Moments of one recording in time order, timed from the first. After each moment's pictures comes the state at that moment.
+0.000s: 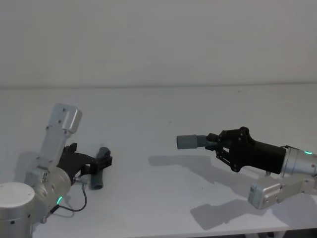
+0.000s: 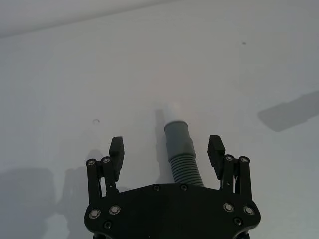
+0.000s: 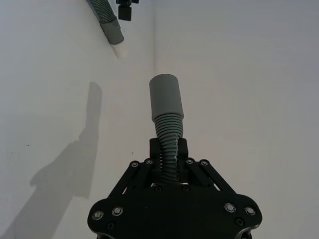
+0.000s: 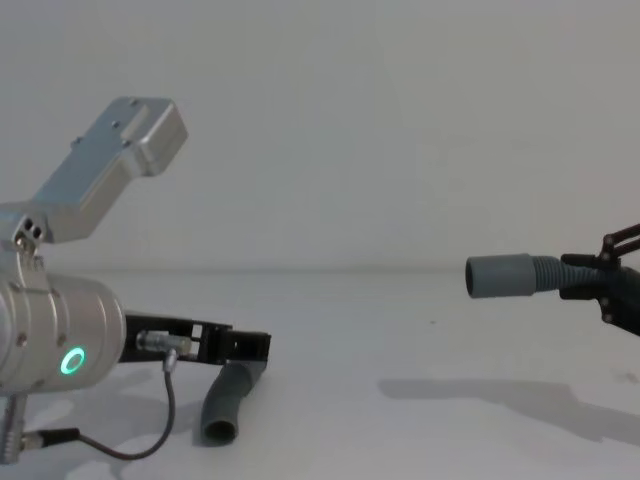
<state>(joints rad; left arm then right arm) -0.20 0.28 0.39 -1.74 -0.34 0.60 0.07 0.37 0.64 -0.38 -1.35 -0.63 -0.80 0.27</state>
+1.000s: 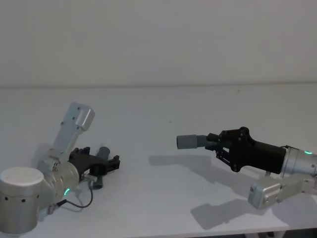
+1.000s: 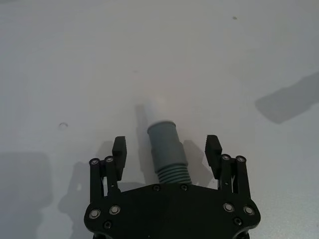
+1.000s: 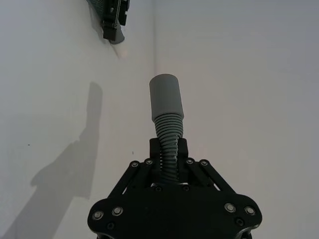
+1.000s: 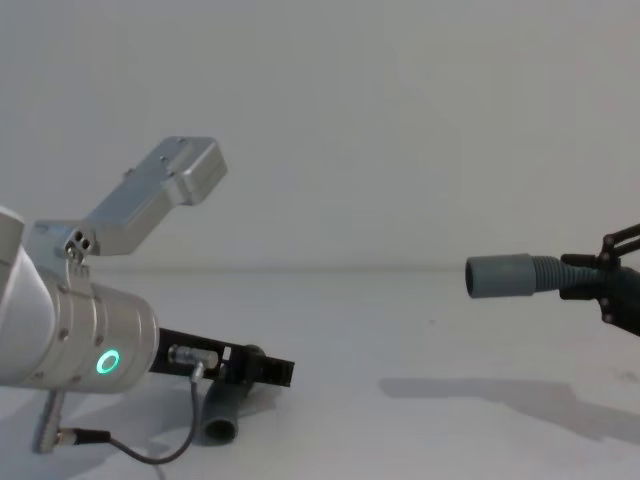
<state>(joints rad) -0.32 0.27 0.43 -1.58 -0.34 0.66 -0.05 0.37 0.64 -0.38 -1.35 -0.63 -0.80 0.27</state>
